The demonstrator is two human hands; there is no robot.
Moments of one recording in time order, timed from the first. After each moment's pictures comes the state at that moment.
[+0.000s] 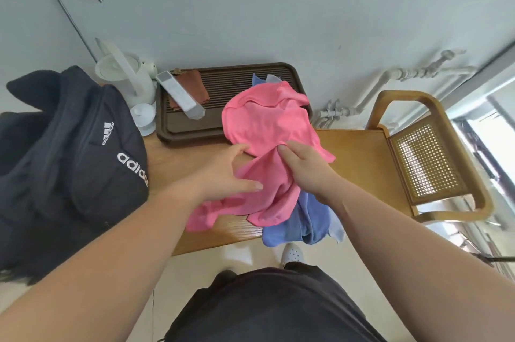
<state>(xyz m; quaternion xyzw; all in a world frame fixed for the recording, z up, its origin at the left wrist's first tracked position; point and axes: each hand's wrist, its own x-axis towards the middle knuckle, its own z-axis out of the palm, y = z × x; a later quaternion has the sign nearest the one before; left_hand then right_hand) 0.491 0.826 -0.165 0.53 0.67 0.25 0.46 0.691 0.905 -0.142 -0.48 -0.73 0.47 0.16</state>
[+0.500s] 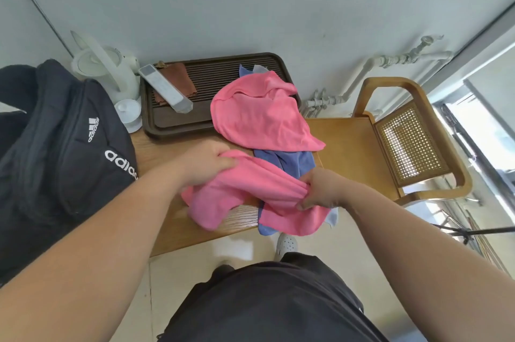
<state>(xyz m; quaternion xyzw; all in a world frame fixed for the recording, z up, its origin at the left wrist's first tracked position) 0.475 0.834 -0.165 0.54 0.68 0.21 0.45 0.753 0.902 -0.172 -0.48 -0.79 0.30 -0.23</state>
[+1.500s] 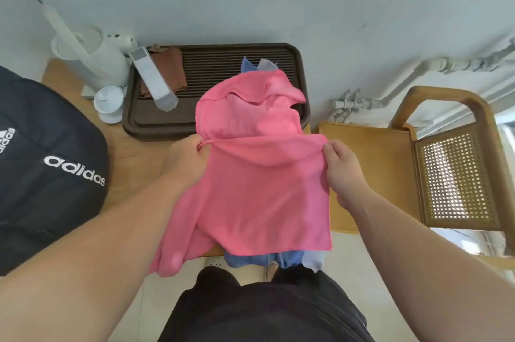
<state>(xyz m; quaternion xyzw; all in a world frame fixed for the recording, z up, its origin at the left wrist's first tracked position) 0.500 0.917 -0.247 0.41 0.86 0.20 0.23 0.791 1.056 -0.251 -0.60 -0.58 0.51 0.22</state>
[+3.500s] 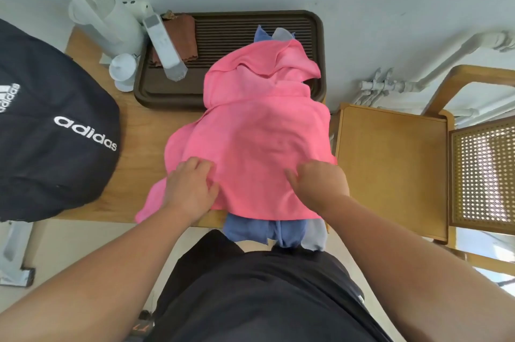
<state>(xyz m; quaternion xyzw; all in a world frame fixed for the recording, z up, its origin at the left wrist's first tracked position) 0.568 0.835 -0.286 0.45 0.88 -0.01 0.19 0.788 1.012 -0.281 -0.40 -0.89 0.17 -0.15</state>
